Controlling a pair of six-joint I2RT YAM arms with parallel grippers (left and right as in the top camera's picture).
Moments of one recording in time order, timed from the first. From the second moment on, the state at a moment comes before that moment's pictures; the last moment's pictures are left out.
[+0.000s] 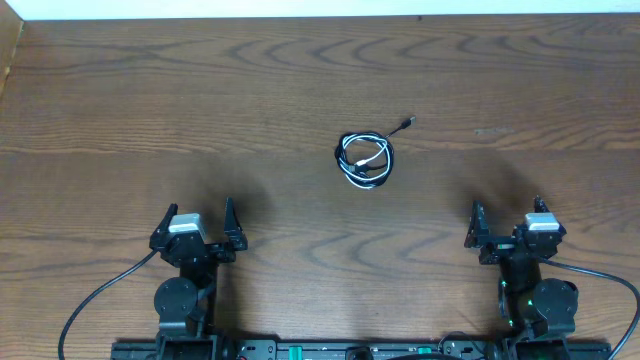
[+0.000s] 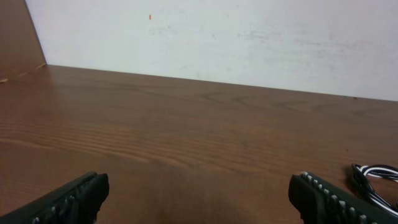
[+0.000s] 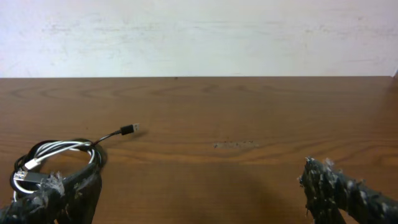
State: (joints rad) left arm -0.01 0.01 0.02 -0.11 -0.06 -0.09; right arm 0.08 0.01 0.01 -0.07 0.04 0.04
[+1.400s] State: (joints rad) left arm -0.01 0.01 0.02 -0.11 -0.06 -0.09; right arm 0.08 0.01 0.01 -0.07 -0.02 0.04
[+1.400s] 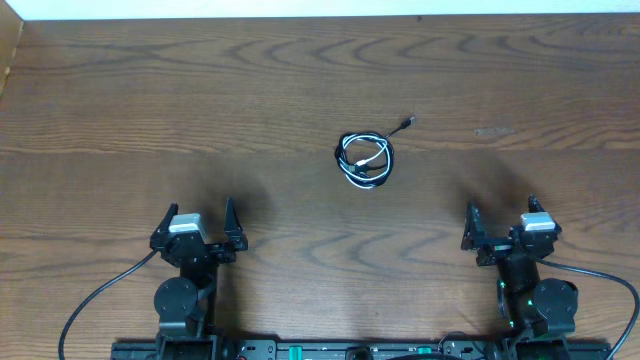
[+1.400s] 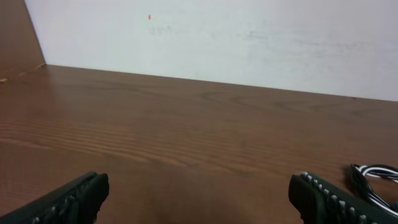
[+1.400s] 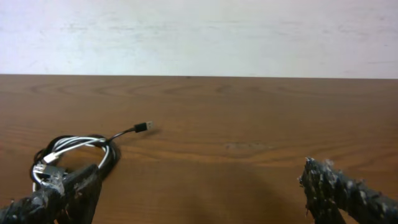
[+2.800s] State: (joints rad) left arm -0.28 1.54 1.44 -0.78 0.24 -0.09; right arm 0.04 1.05 1.11 -0.67 -0.31 0.04
